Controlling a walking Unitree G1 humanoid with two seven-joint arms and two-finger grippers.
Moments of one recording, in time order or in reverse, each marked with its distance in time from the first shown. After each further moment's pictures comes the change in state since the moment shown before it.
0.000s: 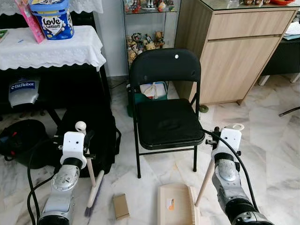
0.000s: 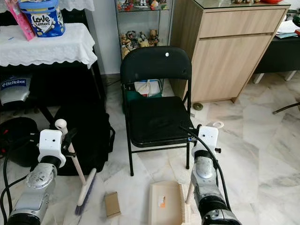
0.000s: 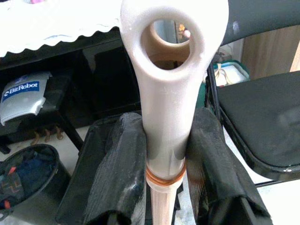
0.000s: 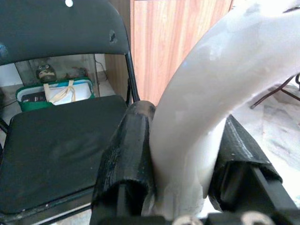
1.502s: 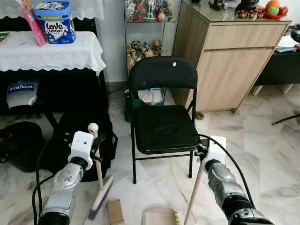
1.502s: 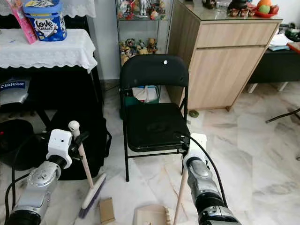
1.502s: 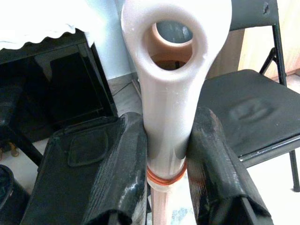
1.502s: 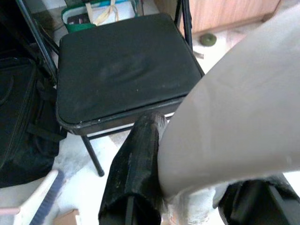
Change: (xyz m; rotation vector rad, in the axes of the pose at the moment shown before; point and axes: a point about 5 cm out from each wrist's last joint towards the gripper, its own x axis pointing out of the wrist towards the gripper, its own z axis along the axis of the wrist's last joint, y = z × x) left arm 0.004 -0.011 -0.002 0.020 0.028 -0.205; right arm -0.007 0.021 -0.036 0.149 0.486 0.209
